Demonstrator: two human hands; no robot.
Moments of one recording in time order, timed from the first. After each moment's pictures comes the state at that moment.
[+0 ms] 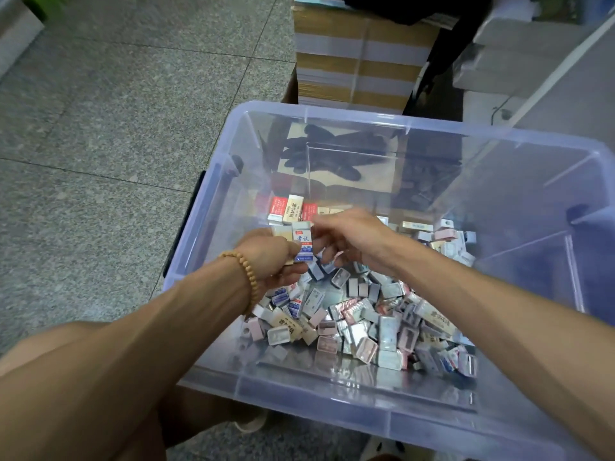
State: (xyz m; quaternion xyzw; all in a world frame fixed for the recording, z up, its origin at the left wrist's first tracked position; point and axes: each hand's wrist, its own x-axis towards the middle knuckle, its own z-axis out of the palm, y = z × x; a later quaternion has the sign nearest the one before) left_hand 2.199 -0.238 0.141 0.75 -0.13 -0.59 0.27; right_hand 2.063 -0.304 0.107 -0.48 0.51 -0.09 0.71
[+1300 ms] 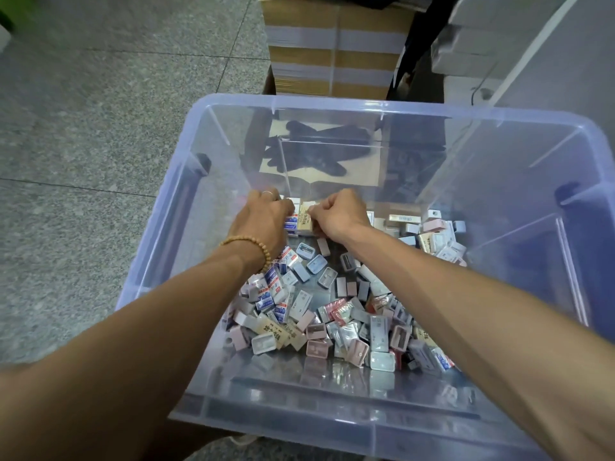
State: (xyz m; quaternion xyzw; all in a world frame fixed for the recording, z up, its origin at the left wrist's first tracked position) left_hand 2.208 -0.287 0.080 0.72 -0.68 -0.11 0.02; right_hand 2.075 -0.333 0.061 -0.58 0.66 -0.12 0.47
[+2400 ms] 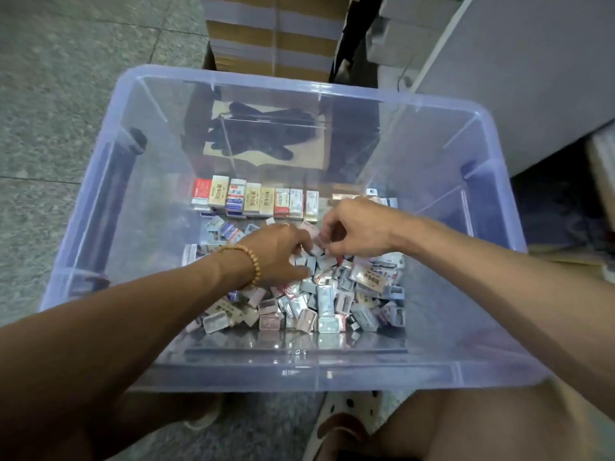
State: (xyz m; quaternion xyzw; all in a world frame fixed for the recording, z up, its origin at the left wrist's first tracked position) left_hand 2.141 -0.252 0.095 0.53 -0.77 -0.35 -0.07; right_hand 1.970 -0.301 0.125 -0.80 0.47 0.17 0.33
